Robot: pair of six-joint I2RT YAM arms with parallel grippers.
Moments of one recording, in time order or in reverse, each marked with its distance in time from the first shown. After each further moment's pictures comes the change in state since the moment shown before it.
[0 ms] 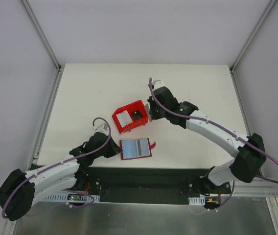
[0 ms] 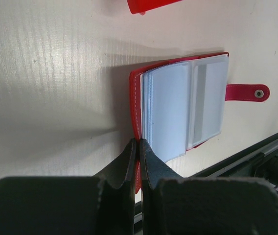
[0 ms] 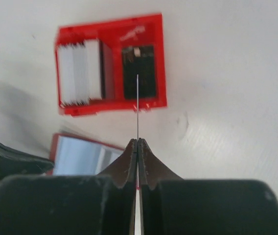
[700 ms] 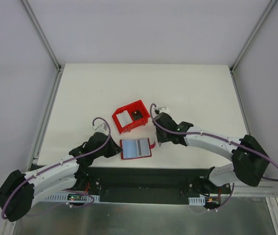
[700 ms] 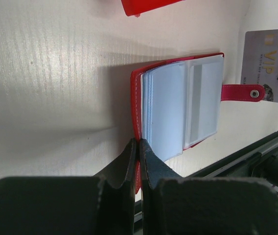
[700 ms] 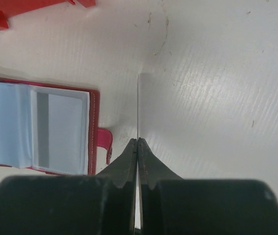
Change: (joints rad) left arm 0.000 -0.018 0.000 0.000 0.001 0.000; right arm 0.086 -0.131 -0.491 0.051 0.084 0.204
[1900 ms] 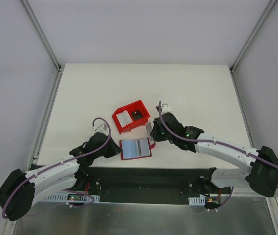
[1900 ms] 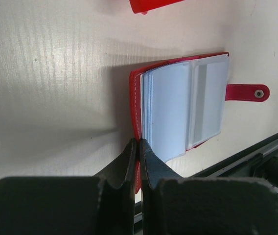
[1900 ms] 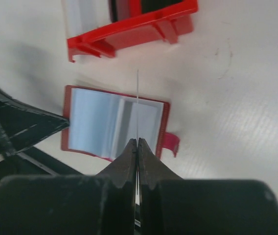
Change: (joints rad) left arm 0.000 0.006 -0.001 0.001 0.000 -0.003; right arm 0.063 -0.136 -0.004 0.091 -0.031 0.066
